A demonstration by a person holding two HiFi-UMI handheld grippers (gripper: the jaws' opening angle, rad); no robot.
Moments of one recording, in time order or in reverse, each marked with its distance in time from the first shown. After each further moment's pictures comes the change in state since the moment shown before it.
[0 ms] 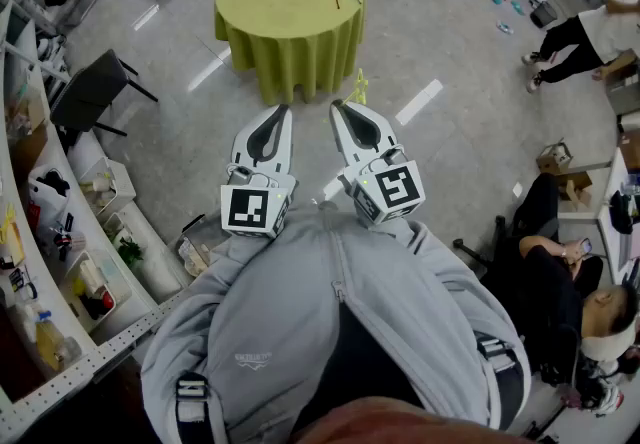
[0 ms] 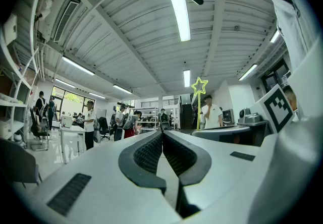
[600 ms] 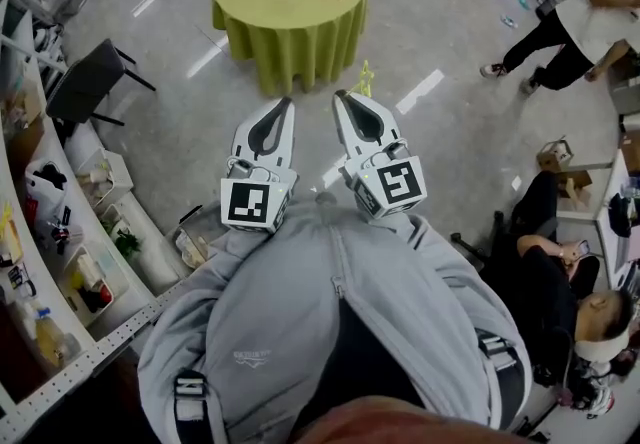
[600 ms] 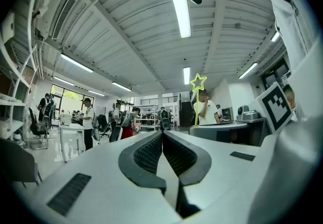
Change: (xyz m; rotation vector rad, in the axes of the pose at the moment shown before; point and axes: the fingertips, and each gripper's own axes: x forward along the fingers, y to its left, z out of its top) left arm 0.020 0.007 -0.014 0.005 0.026 -0.016; right arm 0.016 -0.019 -0.006 -0.009 -0.009 -0.028
